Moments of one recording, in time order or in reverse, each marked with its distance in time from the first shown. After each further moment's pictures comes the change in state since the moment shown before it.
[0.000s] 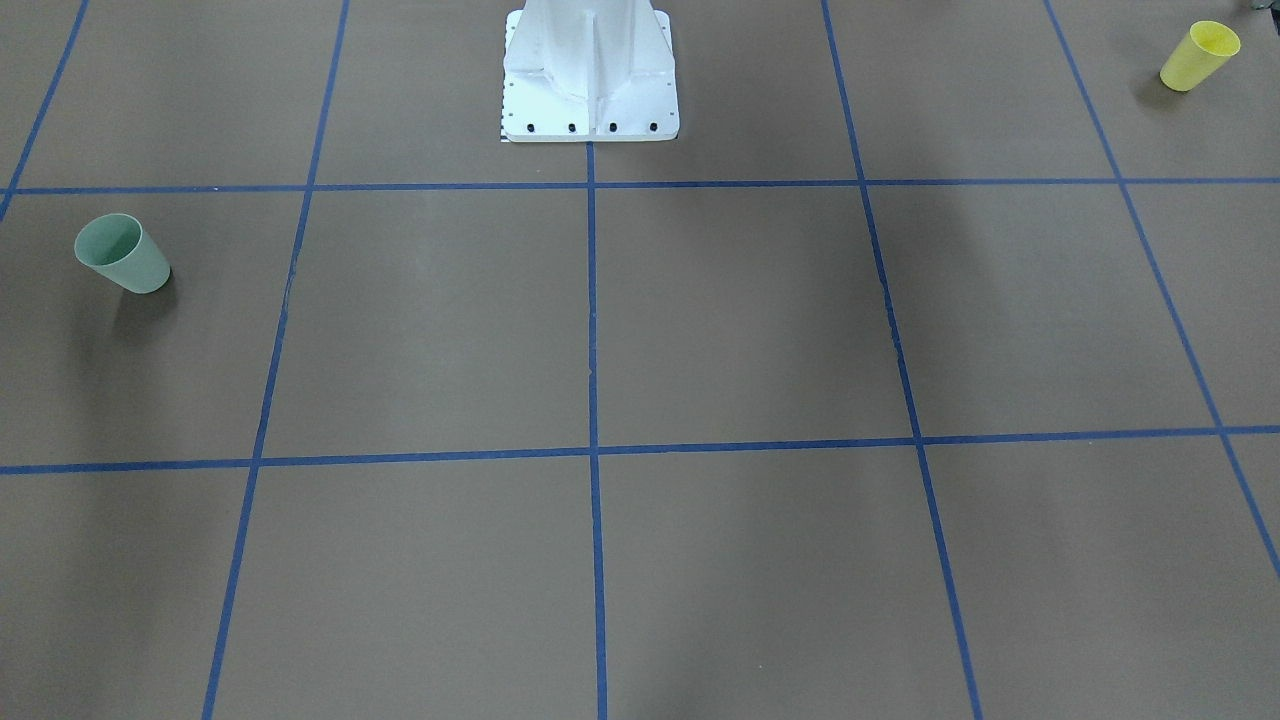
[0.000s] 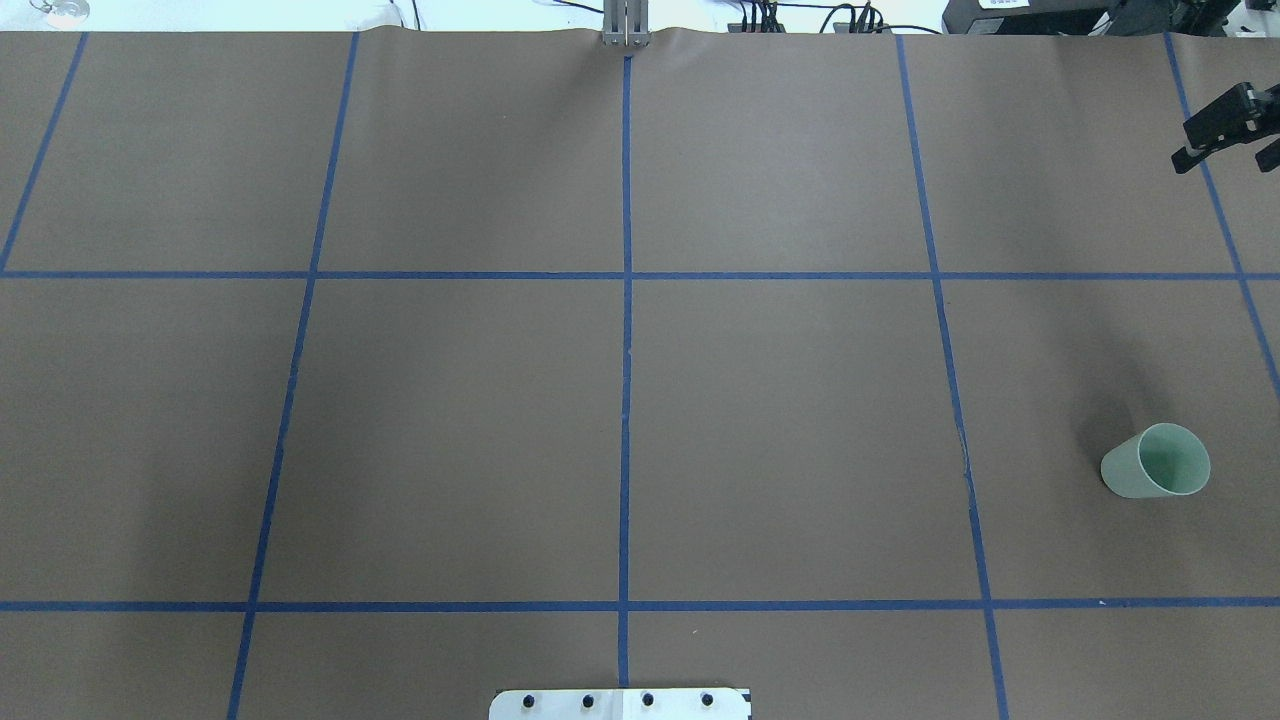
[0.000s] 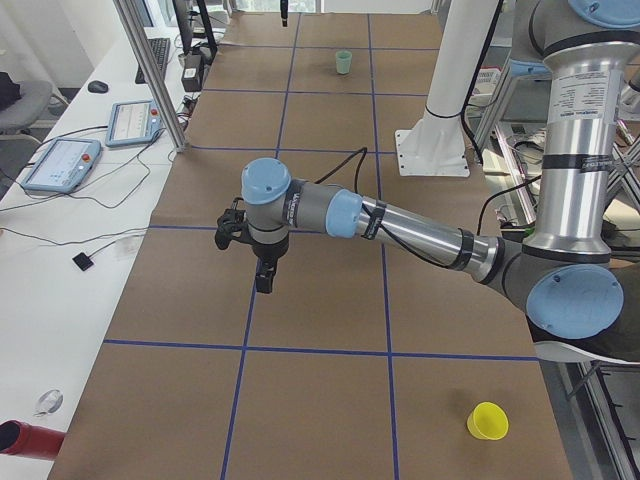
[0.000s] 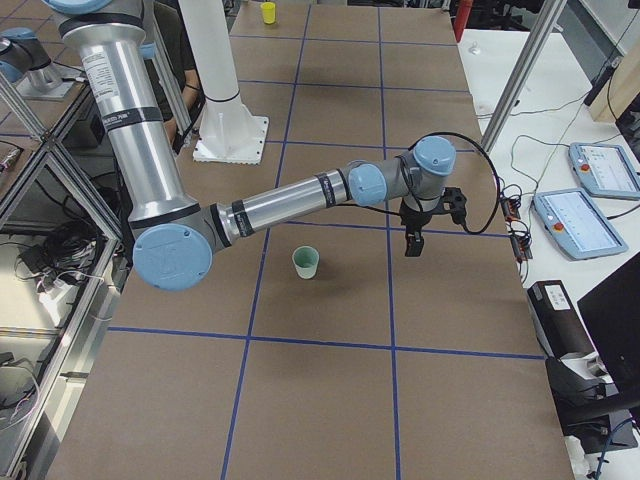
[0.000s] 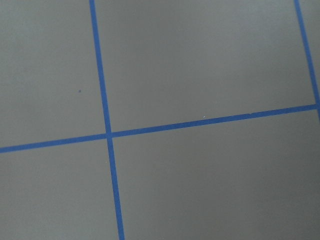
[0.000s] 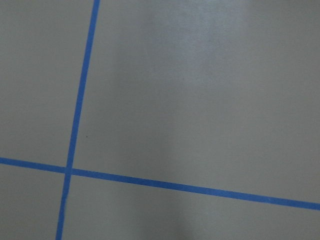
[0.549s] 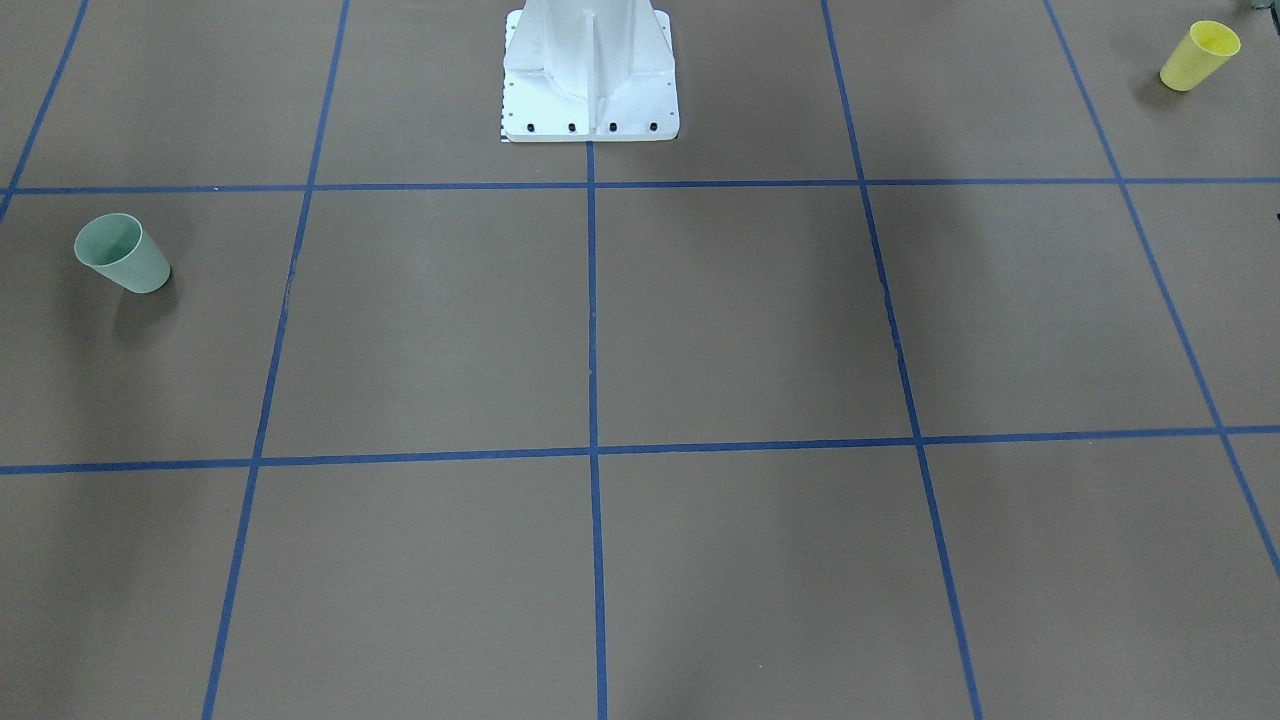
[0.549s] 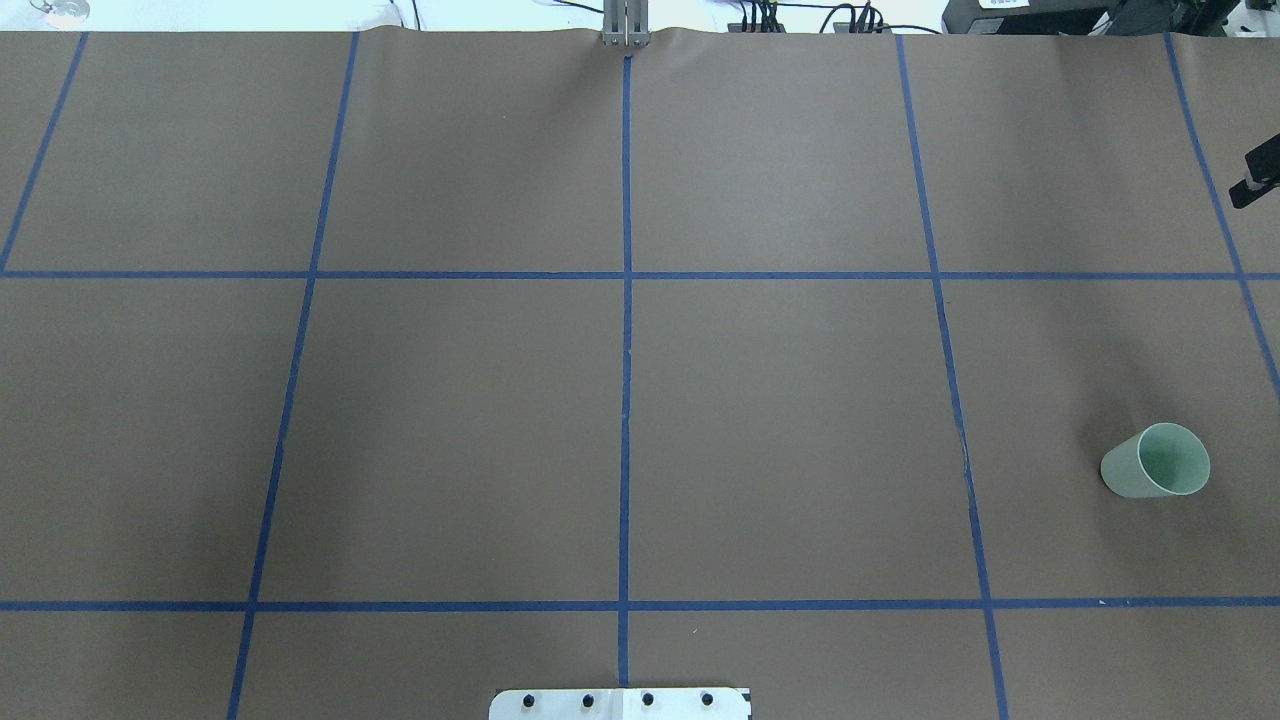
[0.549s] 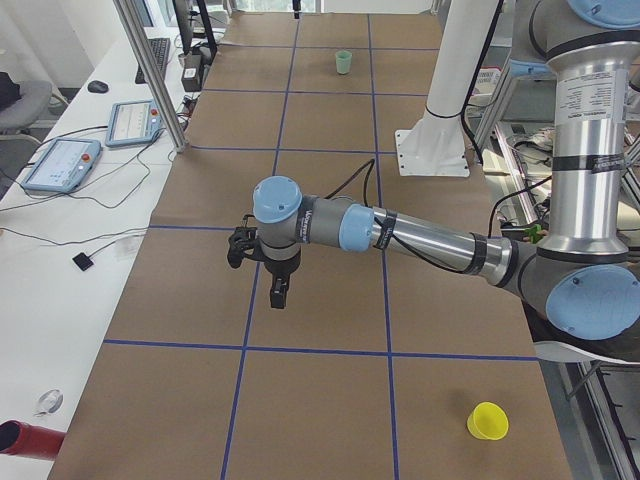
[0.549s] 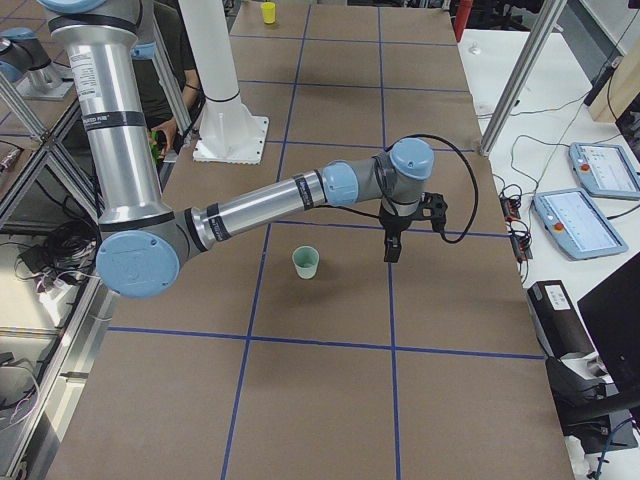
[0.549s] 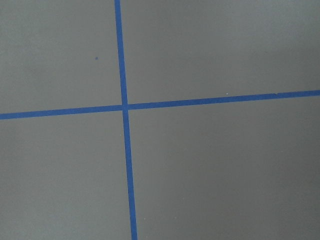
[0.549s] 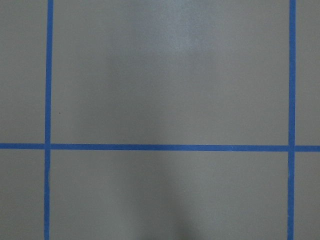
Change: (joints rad) left arm -0.001 0.055 -0.005 -0.016 0.003 -0.005; right arm 0.022 -0.115 0.130 -0.064 0.002 0.001
